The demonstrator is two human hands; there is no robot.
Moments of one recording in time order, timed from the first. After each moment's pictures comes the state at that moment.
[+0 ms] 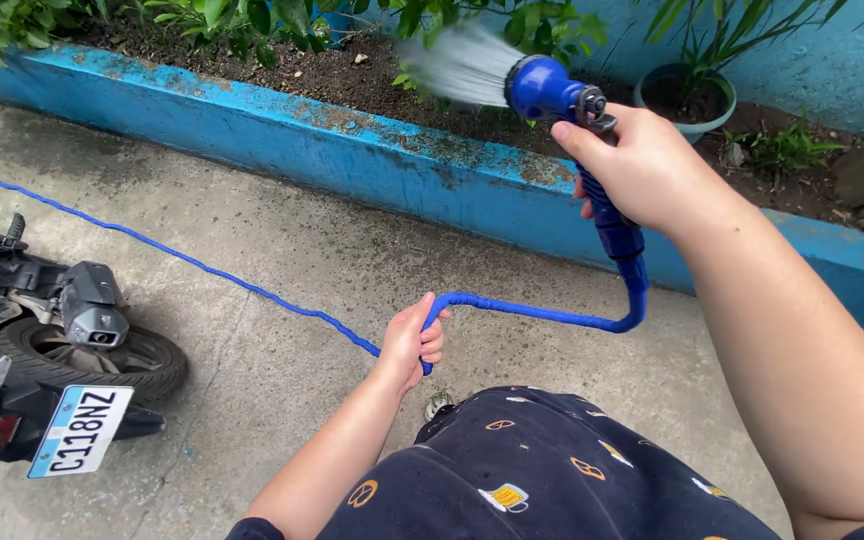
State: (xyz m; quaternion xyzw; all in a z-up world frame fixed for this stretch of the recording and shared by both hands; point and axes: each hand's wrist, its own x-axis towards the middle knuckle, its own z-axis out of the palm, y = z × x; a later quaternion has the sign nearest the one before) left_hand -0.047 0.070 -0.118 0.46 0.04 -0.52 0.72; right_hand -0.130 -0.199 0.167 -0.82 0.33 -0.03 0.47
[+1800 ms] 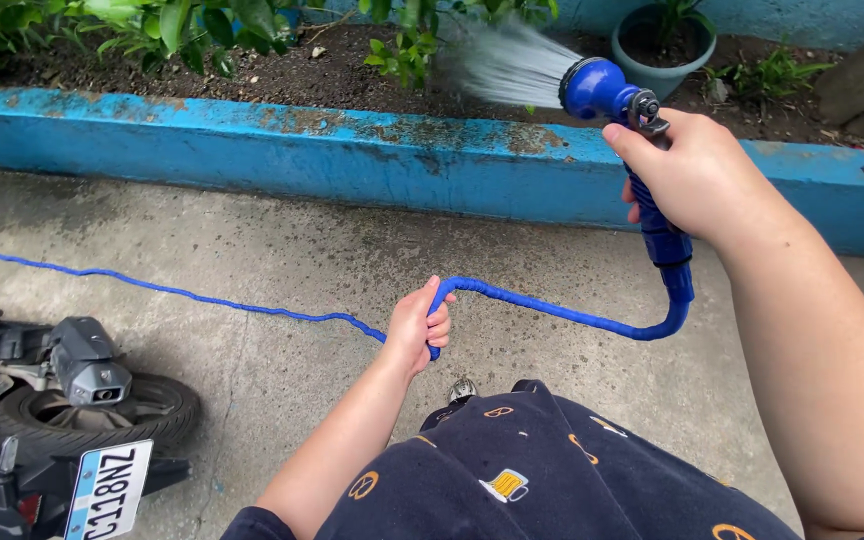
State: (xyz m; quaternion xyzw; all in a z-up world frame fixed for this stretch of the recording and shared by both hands) left_hand 0.018 0.075 -0.126 0.46 0.03 -0.59 0.66; right_hand -0.135 -0.172 0.145 -0.77 0.49 -0.05 0.40
